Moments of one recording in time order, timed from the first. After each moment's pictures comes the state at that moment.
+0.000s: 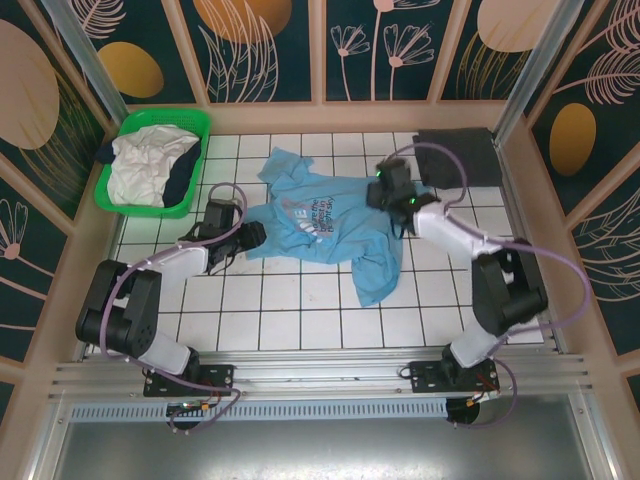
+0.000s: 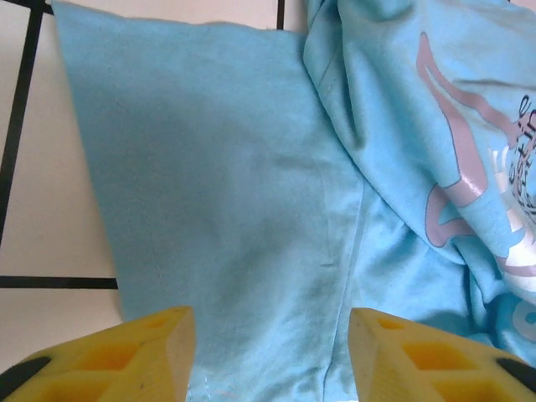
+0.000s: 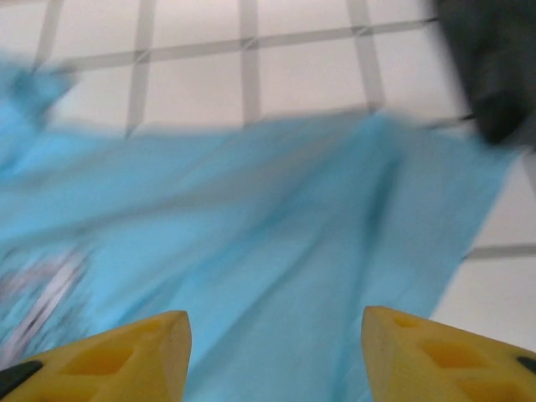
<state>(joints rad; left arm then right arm) -0.28 1.54 0.73 -0.03 0.15 -0.56 0.50 1.58 1.07 -0.24 0.27 0.37</state>
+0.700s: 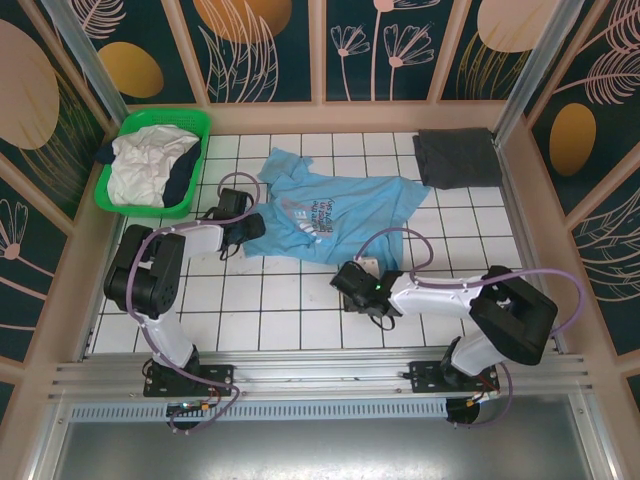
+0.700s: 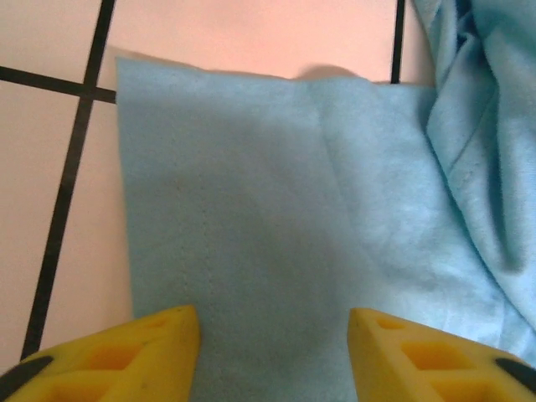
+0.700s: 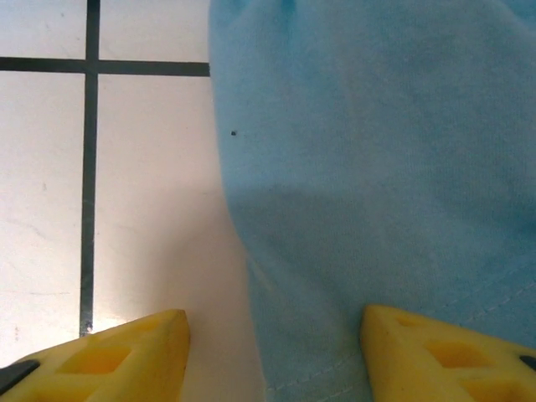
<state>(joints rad) -0.28 1.80 0.91 -0.05 -0.03 -0.51 1.02 1.47 0.66 -0.44 0.31 0.88</state>
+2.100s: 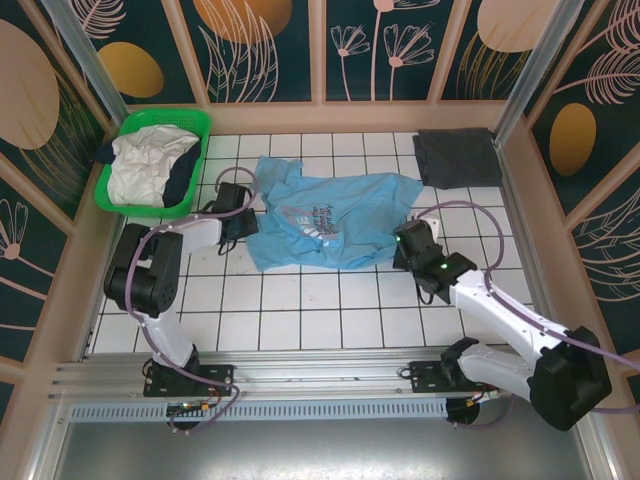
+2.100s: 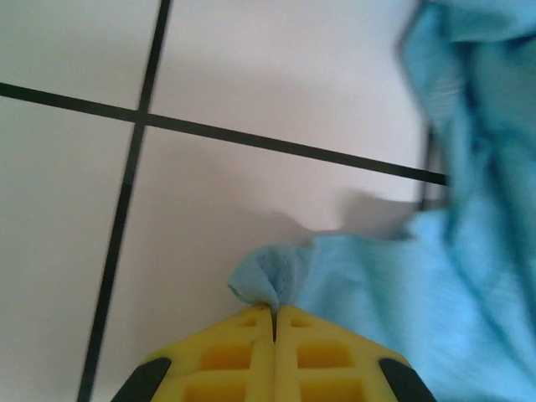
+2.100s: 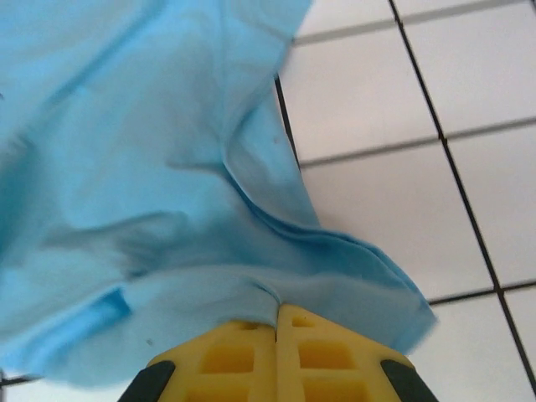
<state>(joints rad) -0.26 1.76 0.97 -0.16 -0.04 -0.49 0.58 1.06 0.69 -0.50 0.42 0.56</state>
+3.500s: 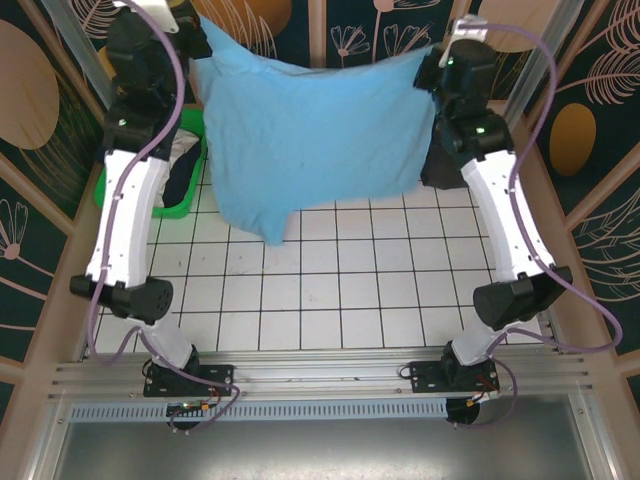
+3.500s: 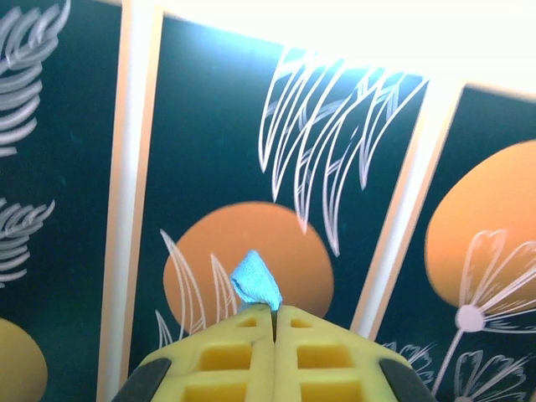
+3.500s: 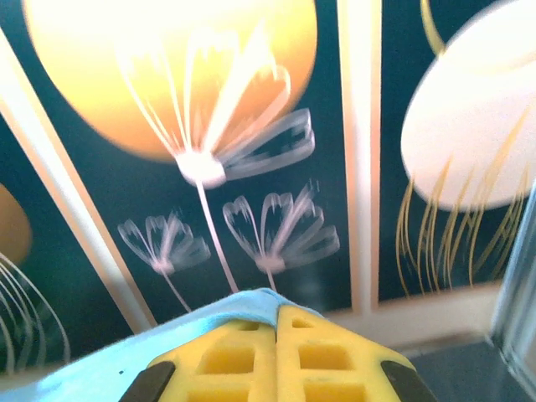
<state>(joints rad) -0.25 1.70 2.32 -0.40 -0.19 -0.20 0.30 1.65 2.08 -0.44 0.33 0.17</state>
